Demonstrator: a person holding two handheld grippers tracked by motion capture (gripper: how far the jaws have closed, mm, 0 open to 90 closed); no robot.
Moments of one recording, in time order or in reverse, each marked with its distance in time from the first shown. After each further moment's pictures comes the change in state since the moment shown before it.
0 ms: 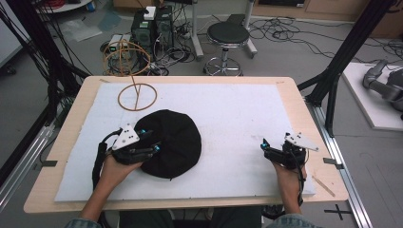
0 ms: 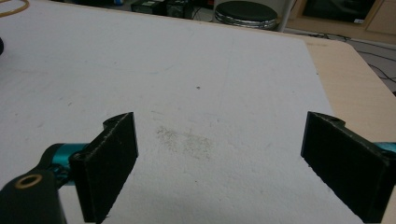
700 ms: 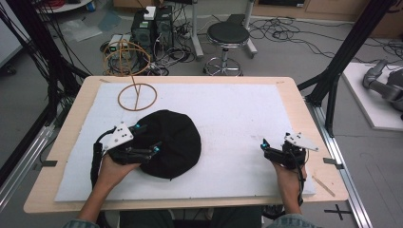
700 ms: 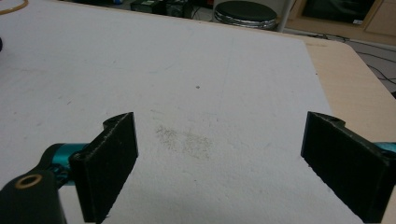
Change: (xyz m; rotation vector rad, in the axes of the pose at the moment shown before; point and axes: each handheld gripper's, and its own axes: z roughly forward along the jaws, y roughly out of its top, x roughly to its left) left arm 0.000 0.008 -0.009 -0.095 -0.022 -0.030; right arm 0.000 0.000 0.000 0.001 -0.002 -0.009
